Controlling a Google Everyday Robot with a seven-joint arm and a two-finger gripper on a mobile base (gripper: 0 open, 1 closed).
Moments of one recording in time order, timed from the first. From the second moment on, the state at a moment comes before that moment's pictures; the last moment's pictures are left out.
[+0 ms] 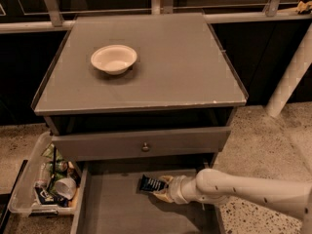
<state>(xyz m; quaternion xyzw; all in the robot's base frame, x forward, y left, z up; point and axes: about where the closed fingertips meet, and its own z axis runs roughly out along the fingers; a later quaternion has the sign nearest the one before) 0.494 -0.030 0.390 -0.51 0.76 0.23 0.32</state>
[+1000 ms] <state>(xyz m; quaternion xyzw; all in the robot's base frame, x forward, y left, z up) 0.463 -0.071 0.530 -0.54 0.72 0.23 0.37</state>
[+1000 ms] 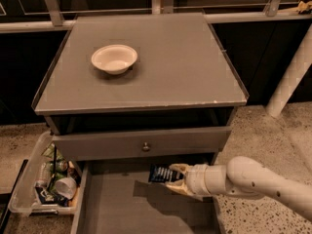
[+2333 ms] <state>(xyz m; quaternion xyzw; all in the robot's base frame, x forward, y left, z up) 0.438 -0.117 0.721 -0.59 0.69 0.14 0.40</state>
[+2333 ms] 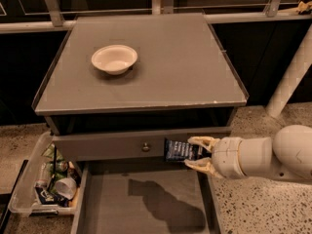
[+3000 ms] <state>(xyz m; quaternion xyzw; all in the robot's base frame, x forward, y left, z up) 0.438 -0.109 0.777 -0.62 0.66 0.11 0.42</state>
